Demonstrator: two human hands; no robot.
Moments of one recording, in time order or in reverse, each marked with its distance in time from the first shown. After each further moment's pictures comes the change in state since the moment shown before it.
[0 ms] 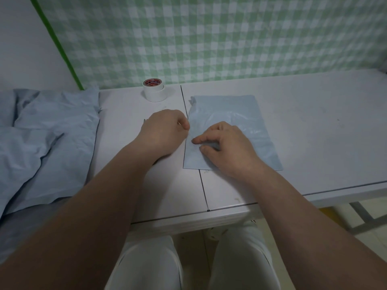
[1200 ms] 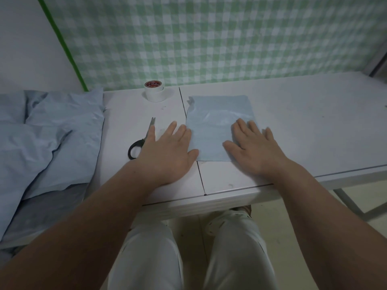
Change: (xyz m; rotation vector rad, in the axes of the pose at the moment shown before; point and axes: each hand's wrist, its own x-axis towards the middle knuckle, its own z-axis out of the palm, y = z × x) left_hand -0.054 0.005 0.017 0.575 -0.205 0.169; right_hand -0.026 0.039 -0.030 -0.493 -0.164 0.113
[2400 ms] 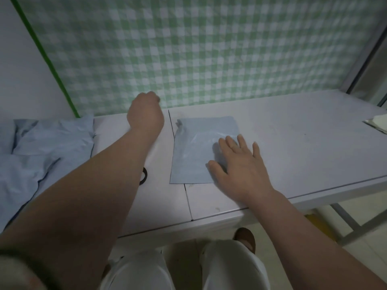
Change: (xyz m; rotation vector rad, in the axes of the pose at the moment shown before) left_hand 0.117 -0.044 -0.050 -0.450 0.616 -0.431; right_hand -0.016 -0.012 -0.005 0.065 0.250 0.041
